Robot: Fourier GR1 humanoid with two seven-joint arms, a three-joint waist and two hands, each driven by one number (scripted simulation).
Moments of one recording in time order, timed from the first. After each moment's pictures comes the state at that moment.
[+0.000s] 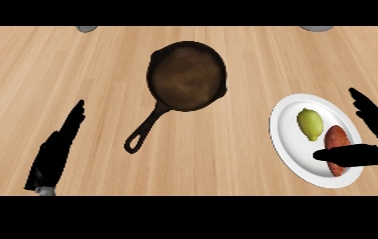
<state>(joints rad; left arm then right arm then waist) 0.08 0.30 -0.08 -1.60 -0.09 0.09 0.14 -0.02 -0.57 0.00 -1.76 0.06 0.01 0.70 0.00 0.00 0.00</state>
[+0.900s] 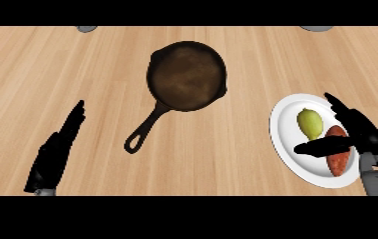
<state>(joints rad) 0.10 0.23 -0.03 -1.65 -0.16 0.04 0.16 -0.11 -0.40 -0.01 -1.58 0.25 0.11 0.74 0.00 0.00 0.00</state>
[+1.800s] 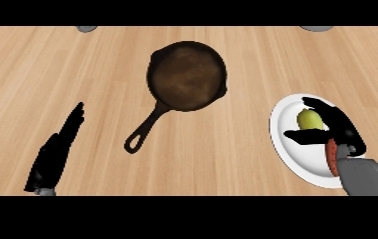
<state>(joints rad) 0.09 0.19 0.04 -1.59 -0.20 -0.03 0.10 -0.19 -0.29 -0.08 -1.34 0.38 0.09 0.56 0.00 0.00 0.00</state>
